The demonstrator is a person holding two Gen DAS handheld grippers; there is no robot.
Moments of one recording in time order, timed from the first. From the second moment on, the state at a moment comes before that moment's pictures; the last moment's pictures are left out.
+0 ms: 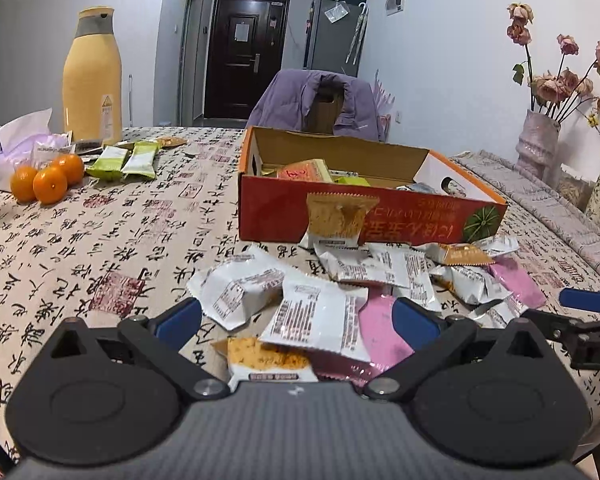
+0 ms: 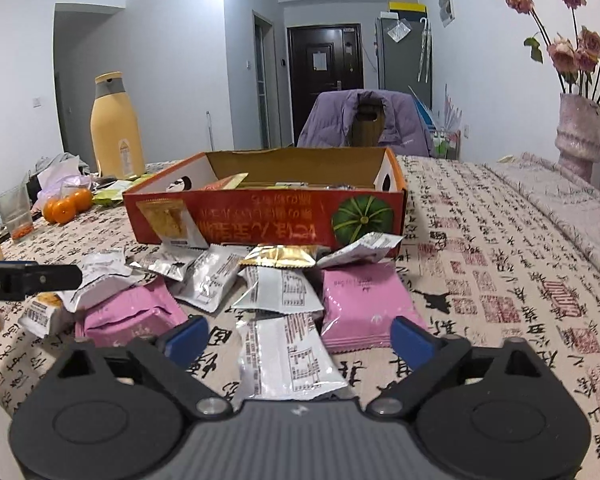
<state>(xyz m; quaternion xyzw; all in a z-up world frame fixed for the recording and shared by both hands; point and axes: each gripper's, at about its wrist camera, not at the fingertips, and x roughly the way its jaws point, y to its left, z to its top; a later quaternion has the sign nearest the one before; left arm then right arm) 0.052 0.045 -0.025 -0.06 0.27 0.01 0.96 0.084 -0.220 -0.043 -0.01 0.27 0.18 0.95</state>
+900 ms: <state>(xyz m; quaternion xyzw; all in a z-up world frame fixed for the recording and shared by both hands) 0.044 0.048 -0.025 -0.06 0.28 0.01 0.96 0.086 -0.197 -0.058 -0.03 0.29 0.18 0.94</state>
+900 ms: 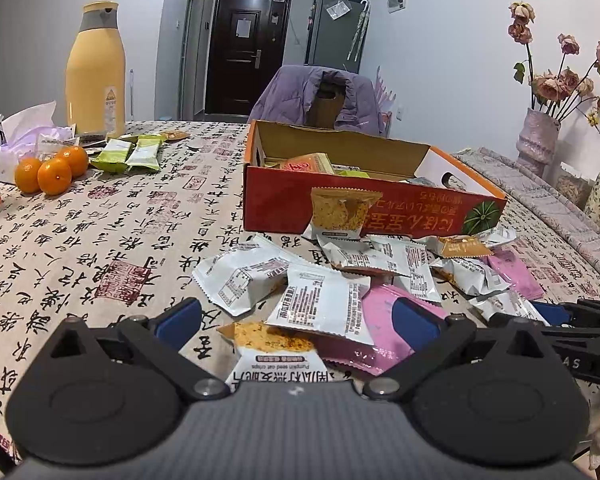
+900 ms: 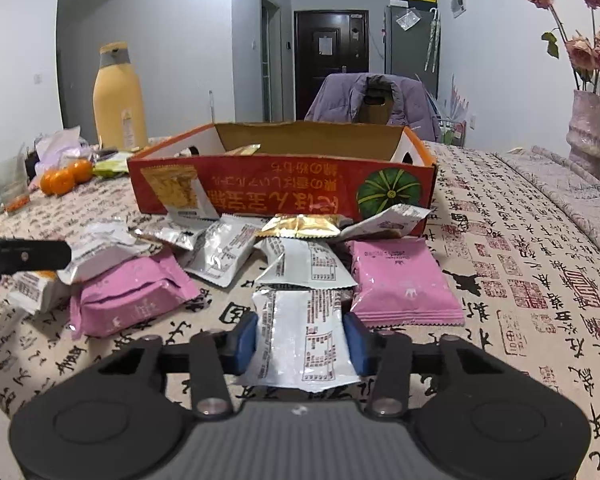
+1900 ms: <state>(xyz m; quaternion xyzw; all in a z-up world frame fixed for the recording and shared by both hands) 0.054 0.054 -0.038 -0.03 0.35 0.06 0.94 0.057 -0.218 -0.037 -0.01 0.24 0.17 0.96</state>
